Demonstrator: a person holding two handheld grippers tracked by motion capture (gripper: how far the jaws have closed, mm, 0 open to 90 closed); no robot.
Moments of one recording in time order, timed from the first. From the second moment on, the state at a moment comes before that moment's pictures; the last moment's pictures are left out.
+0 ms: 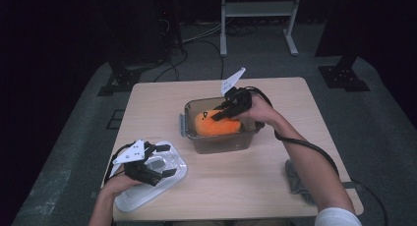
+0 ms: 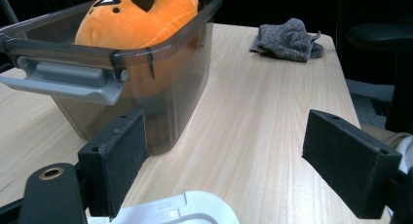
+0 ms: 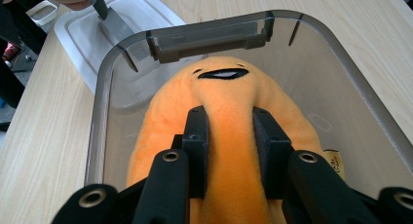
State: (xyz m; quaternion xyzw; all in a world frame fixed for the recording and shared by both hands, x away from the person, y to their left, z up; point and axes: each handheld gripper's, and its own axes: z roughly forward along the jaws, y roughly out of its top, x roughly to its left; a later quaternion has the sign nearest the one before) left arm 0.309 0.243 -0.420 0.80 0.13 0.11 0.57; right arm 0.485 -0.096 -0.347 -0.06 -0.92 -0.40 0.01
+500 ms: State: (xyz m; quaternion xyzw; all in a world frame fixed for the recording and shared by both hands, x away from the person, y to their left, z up) left arm 0.307 0.244 -0.418 0.80 0.13 0.11 0.57; right arm 0.484 -0.092 -0.347 -0.07 -0.93 -0.37 0.01
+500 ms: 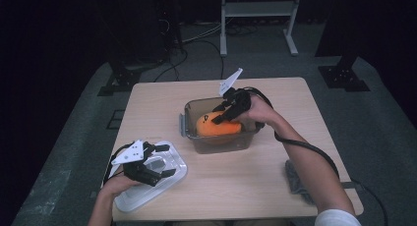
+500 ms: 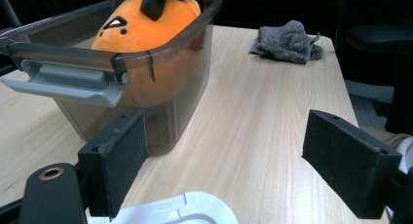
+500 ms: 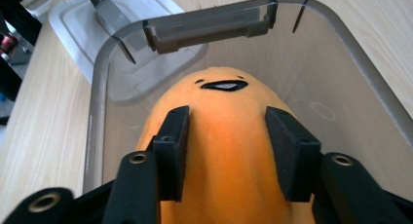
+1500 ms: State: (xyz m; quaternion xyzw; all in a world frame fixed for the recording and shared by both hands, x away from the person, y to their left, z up) left arm 0.308 0.246 -0.419 0.80 0.13 0.11 0.58; right arm 0.455 -0.134 -0.323 -0.08 -0.89 -0.45 0.01
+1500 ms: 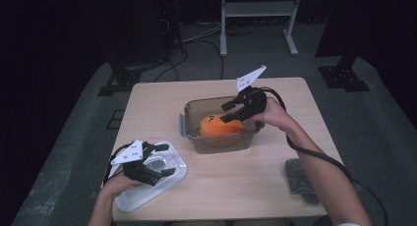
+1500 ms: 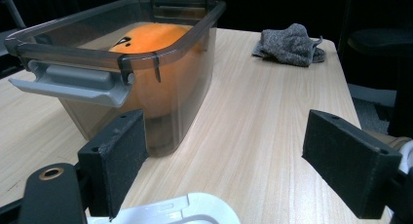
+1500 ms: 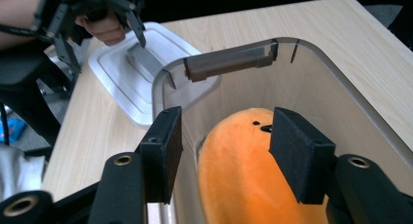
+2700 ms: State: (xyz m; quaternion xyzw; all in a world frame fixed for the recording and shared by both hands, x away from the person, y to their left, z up) left arm 0.305 0.259 -0.413 0.78 0.14 0.15 0.59; right arm 0.376 -0.238 -0.346 -0.15 -0.85 -0.51 -0.01
